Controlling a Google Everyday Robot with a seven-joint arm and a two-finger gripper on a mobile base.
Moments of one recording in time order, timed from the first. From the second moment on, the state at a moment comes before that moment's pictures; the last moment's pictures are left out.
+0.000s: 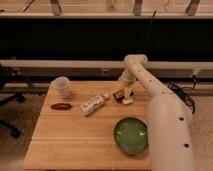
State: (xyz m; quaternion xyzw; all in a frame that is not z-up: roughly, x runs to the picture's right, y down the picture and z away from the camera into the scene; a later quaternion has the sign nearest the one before) arm 0.137 0.009 0.974 -0.29 -0.12 -0.08 0.95
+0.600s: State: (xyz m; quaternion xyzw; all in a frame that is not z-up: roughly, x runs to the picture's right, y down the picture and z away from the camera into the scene) arm 0.160 -0.033 0.916 -0.23 -0.10 -0.09 0.96
